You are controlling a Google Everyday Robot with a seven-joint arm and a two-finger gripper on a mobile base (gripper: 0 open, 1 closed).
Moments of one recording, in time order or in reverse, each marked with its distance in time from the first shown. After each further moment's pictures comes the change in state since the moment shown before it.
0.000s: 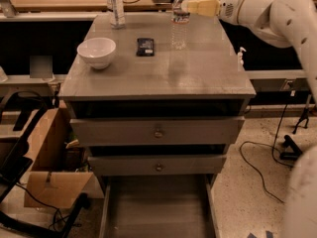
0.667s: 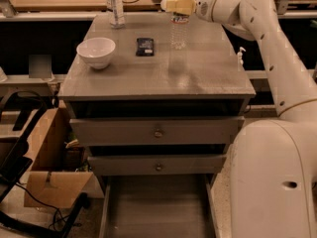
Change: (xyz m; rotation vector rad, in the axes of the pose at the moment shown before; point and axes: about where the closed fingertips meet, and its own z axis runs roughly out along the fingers) arm 0.016 0.012 0.082 -0.080 0.004 0.065
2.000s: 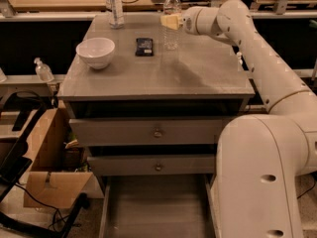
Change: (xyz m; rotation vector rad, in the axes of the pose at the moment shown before) arm 0.077 0.000 0.038 0.064 0.189 -0.011
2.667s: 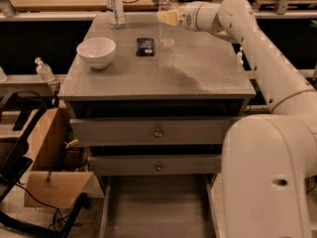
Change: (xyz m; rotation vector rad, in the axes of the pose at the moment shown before) arm -0.022 0.009 -0.008 -0.013 -0.039 -0.033
